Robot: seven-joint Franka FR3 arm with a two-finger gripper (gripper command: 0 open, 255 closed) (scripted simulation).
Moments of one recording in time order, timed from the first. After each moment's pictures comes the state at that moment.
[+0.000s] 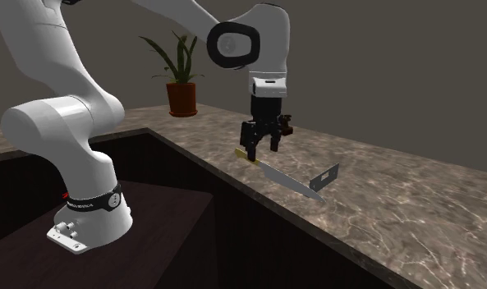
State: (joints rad) arm -0.01 -0.19 0.28 -2.40 0.08 2.20 0.77
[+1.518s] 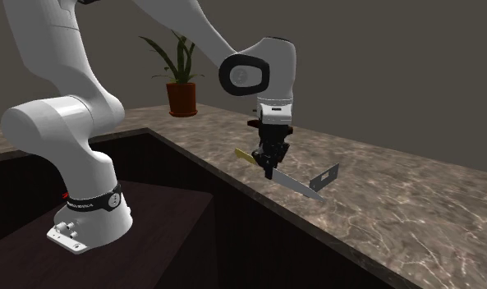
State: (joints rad) arm -0.01 -0.03 0.31 -2.39 0.04 2.36 0.88
